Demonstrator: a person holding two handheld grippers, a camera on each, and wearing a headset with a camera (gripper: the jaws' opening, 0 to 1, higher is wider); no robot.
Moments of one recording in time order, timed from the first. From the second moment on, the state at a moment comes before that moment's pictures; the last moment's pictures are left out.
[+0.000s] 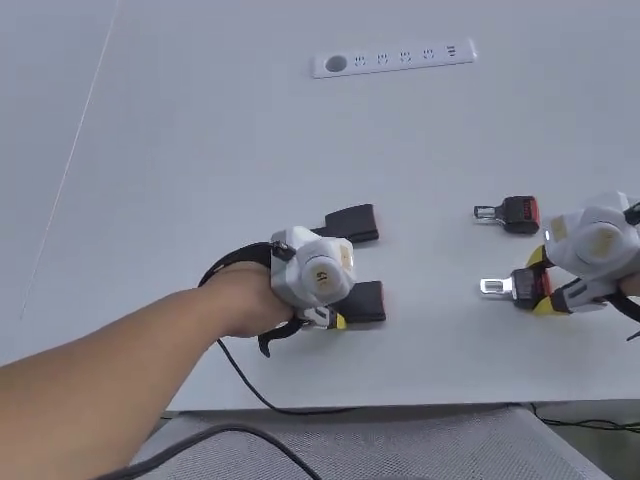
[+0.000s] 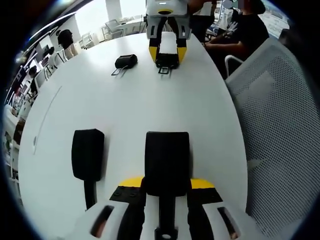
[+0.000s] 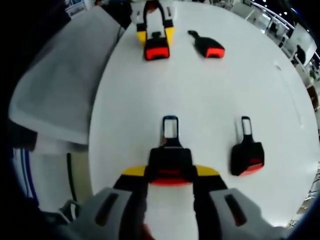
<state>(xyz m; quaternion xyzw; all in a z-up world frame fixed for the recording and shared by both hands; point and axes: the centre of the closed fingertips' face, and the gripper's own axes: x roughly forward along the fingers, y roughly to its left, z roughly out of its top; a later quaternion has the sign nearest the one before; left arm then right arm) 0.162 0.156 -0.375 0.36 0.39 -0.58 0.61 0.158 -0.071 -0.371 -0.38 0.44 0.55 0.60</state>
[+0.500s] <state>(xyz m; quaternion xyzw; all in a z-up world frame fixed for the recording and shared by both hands) 0.163 0.156 -0.374 0.37 0.39 -0.58 0.61 0.161 -0.062 -0.369 -0.37 0.43 0.56 0.61</state>
